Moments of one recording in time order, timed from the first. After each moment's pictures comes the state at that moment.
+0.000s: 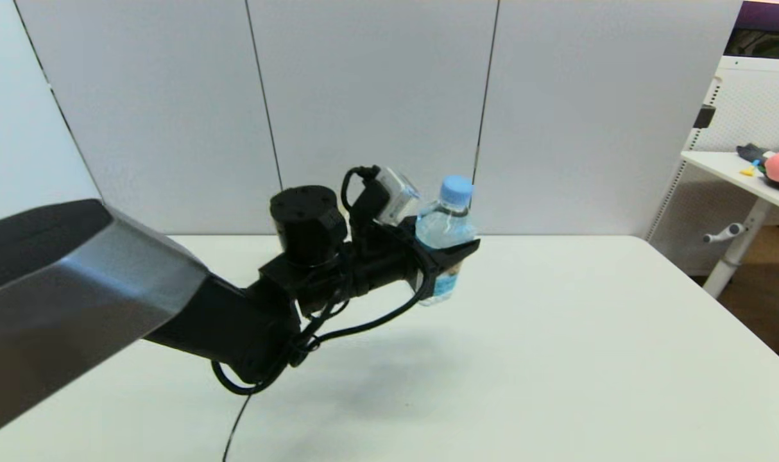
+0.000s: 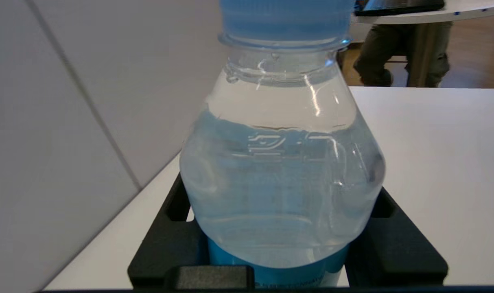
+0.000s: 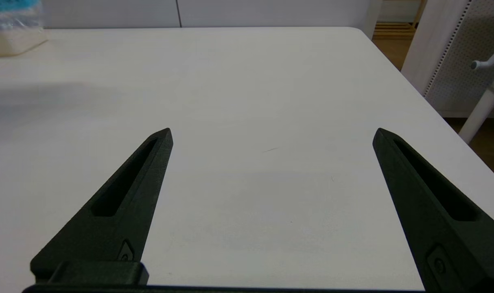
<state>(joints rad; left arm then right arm) -0.69 2.06 -1.04 -1.15 -0.46 0.14 0.00 0.00 0.00 0.00 0.00 0.00</state>
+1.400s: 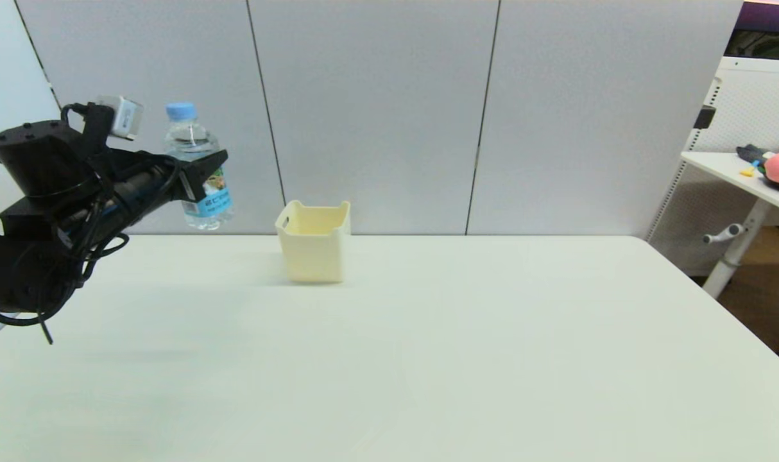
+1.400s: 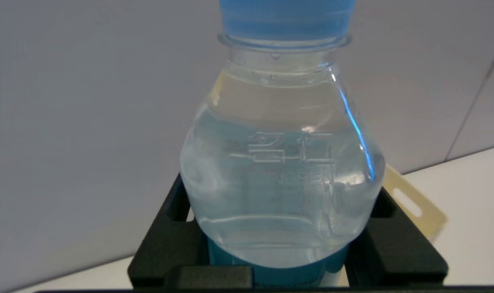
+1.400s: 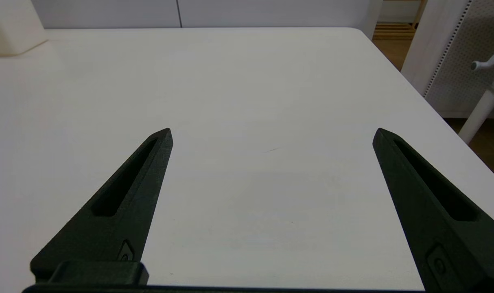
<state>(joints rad) 0.00 1.82 -0.93 -1.02 -0.36 0.00 0.00 0.00 0.00 0.00 0.00 0.00</state>
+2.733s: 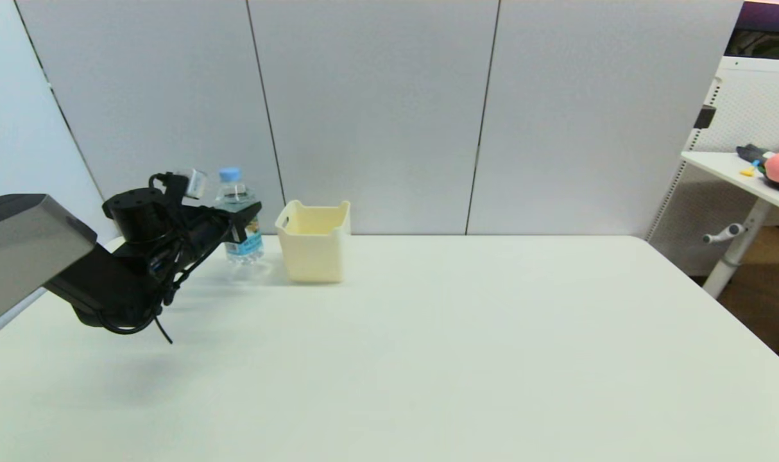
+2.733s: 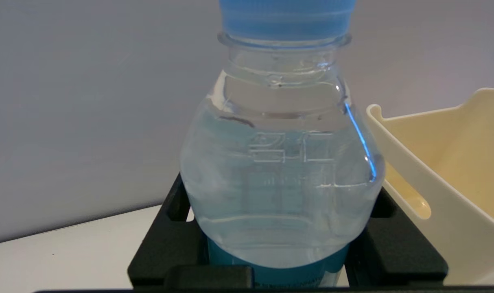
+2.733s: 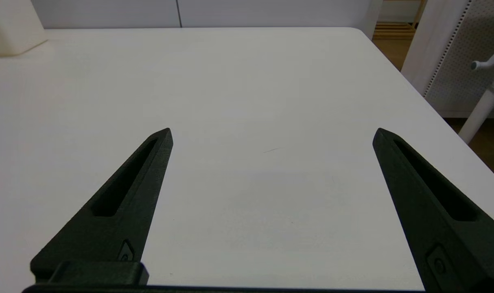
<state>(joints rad) 0.00 2.20 -1.02 -1.22 -0.36 -0.03 0.00 0.00 0.00 0.00 0.00 0.00</state>
